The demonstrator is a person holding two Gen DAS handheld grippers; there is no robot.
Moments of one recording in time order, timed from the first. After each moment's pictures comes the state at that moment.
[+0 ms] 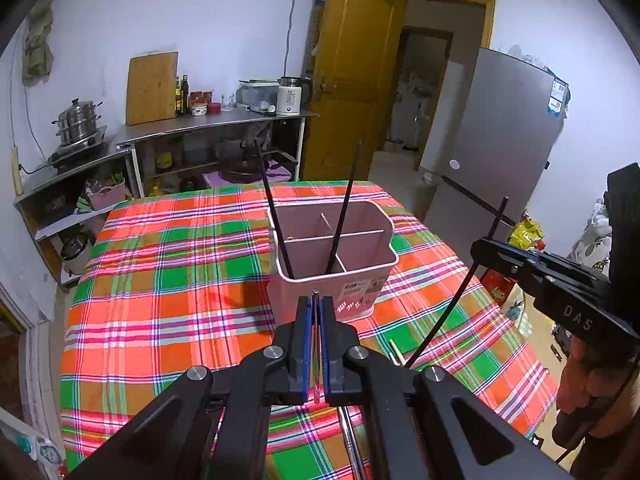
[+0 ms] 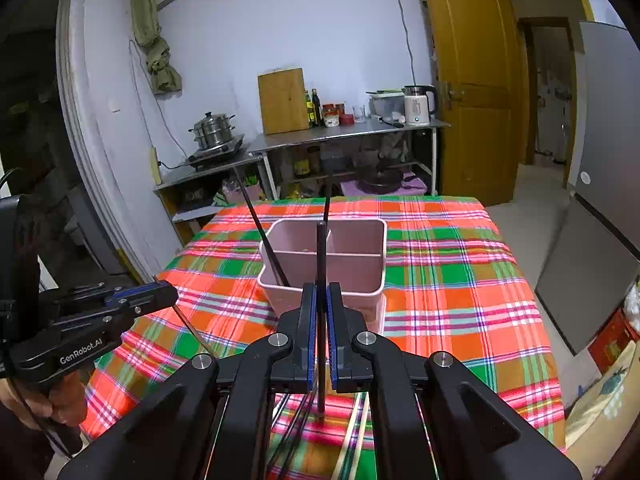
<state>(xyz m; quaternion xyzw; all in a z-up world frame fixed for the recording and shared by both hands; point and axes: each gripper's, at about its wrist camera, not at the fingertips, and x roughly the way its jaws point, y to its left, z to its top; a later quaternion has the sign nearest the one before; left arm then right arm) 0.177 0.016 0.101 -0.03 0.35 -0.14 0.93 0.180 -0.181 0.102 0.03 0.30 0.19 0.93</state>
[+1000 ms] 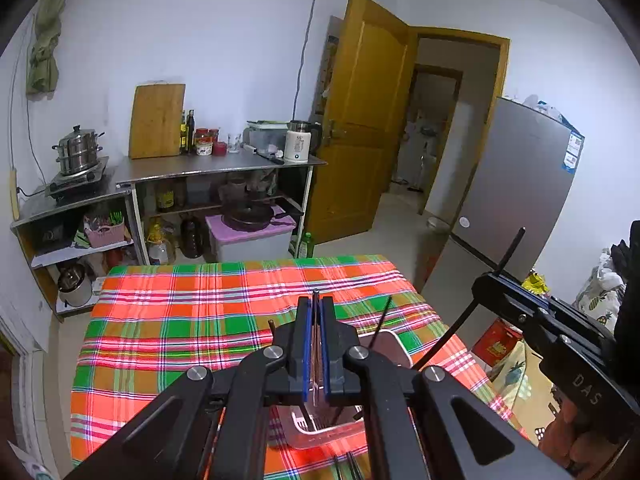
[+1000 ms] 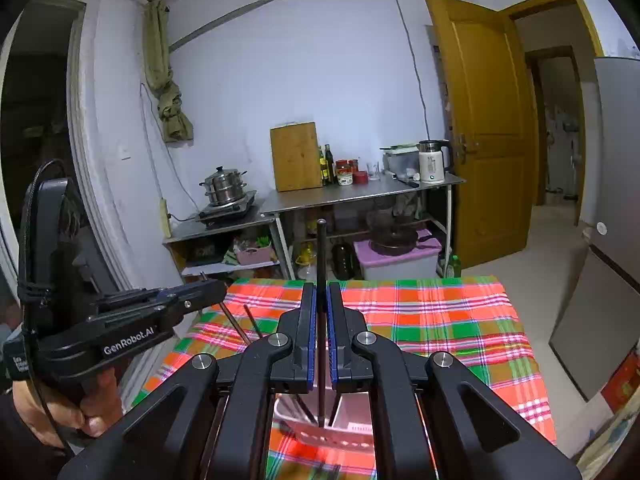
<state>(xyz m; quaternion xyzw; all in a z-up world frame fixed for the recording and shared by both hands) 0.293 0.025 0.172 -0.06 0.30 -0.13 0.95 0.254 -0.156 0.169 0.05 0.22 0.21 0.95</state>
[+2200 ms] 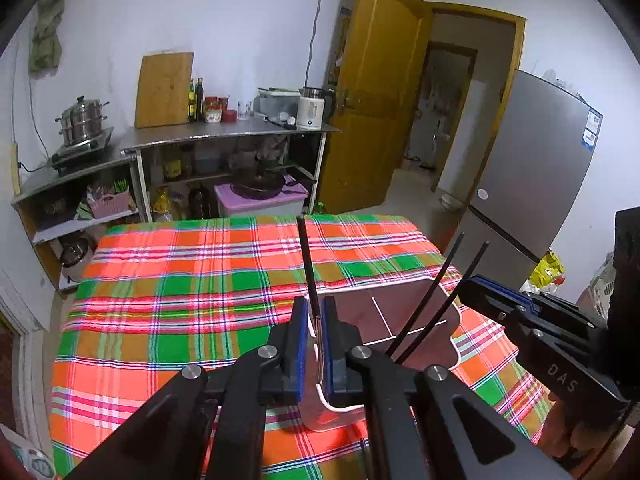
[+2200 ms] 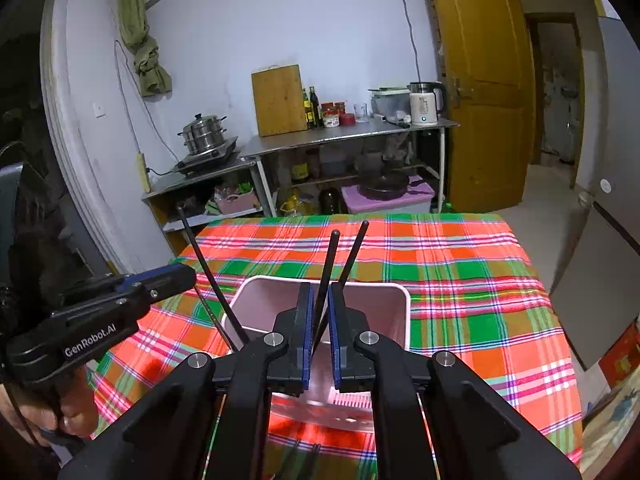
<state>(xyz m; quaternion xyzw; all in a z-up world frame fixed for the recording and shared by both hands) 0.304 0.031 0.092 -0.05 0.33 -0.11 0.94 0.288 -0.152 0.087 0.03 0.30 0.19 0.93</state>
